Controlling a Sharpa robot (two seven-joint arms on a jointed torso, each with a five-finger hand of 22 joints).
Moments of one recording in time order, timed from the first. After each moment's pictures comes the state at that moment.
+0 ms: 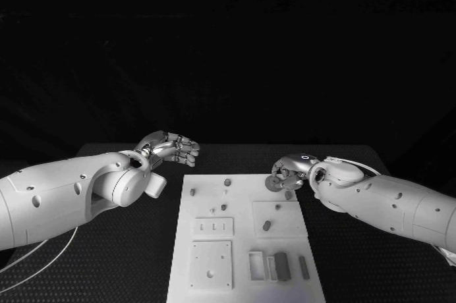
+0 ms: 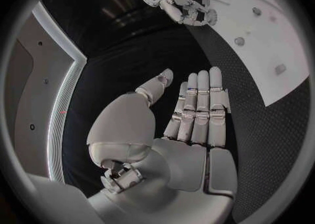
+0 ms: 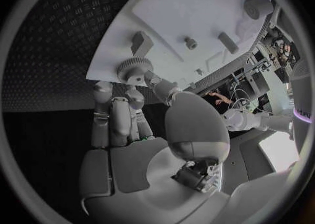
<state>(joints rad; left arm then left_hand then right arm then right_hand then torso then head) 1.41 -0.80 -0.21 1.40 -0.20 -0.30 0.17 1.09 -0.07 0.52 -0.28 0.05 0.84 0.18 0.35 0.48 1.16 0.11 0.19 0.18 1.02 0.08 0.41 0.69 0.04 1.03 -0.02 0.25 0.71 1.19 -0.65 -0.08 1.07 -1.58 -0.22 0.01 1.05 -0.09 0.61 -0.22 0.05 0.84 0.15 0.24 0.50 1.10 0.05 1.14 1.19 1.27 -0.06 1.49 1.13 0.21 1.12 -0.03 0.98 1.31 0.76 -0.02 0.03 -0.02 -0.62</state>
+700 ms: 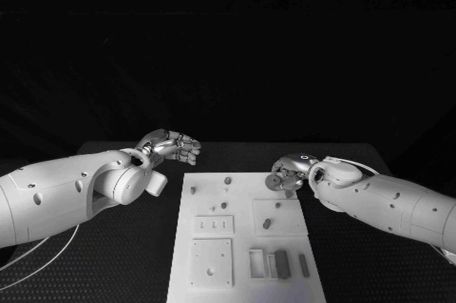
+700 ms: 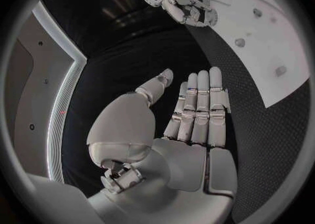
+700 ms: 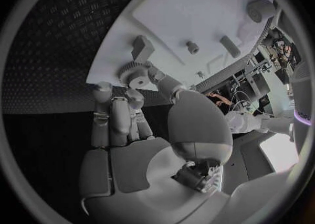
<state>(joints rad) 1.41 -0.80 -0.21 1.40 -0.20 -0.30 0.17 1.09 -0.07 0.52 -0.28 0.05 0.84 0.18 0.35 0.48 1.16 0.11 0.19 0.18 1.02 0.08 0.41 0.69 0.05 1.03 -0.02 0.25 0.71 1.18 -0.64 -0.08 1.06 -1.59 -0.22 0.00 1.05 -0.16 0.61 -0.24 0.05 0.81 0.17 0.22 0.48 1.09 0.06 1.14 1.19 1.26 -0.05 1.49 1.10 0.21 1.12 -0.03 0.98 1.31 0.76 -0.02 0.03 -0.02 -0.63</state>
